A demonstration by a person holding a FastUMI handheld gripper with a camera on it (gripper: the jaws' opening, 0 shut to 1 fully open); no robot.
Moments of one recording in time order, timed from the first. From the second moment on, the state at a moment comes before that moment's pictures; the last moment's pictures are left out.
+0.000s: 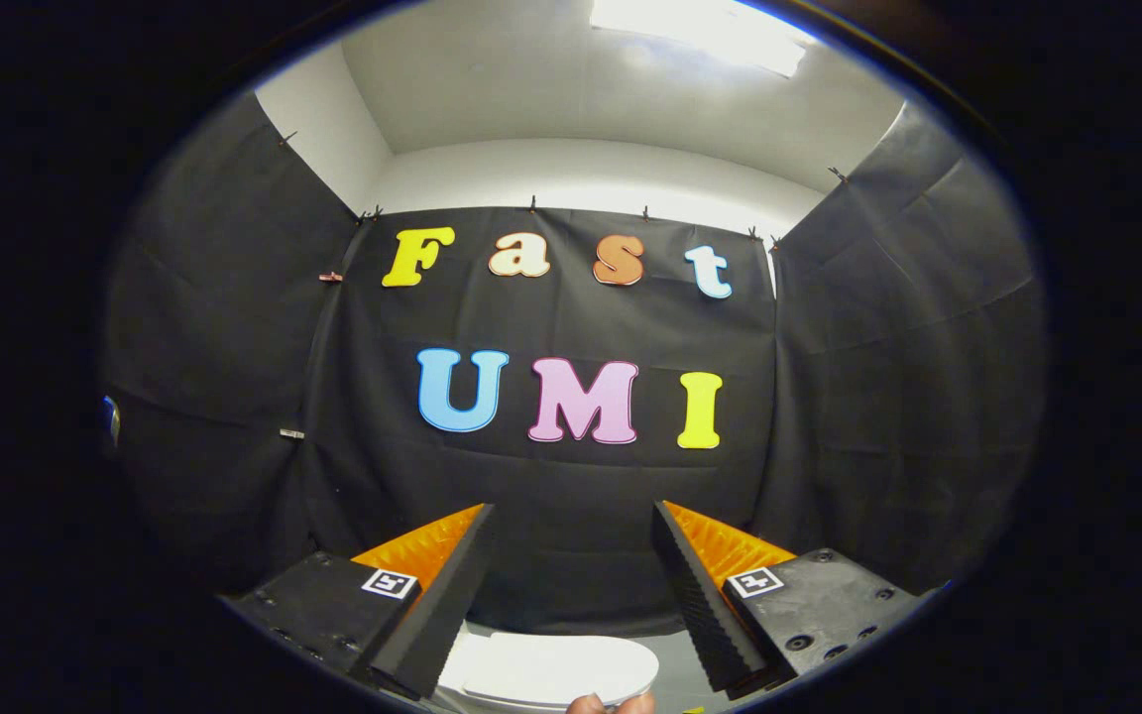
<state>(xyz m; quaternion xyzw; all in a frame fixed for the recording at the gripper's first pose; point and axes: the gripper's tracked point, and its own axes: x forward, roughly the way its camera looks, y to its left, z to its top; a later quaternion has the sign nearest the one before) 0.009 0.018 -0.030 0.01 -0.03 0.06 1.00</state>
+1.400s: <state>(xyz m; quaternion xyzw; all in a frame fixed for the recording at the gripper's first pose) 0.037 -0.058 -0.470 0.26 0.25 0.09 0.93</state>
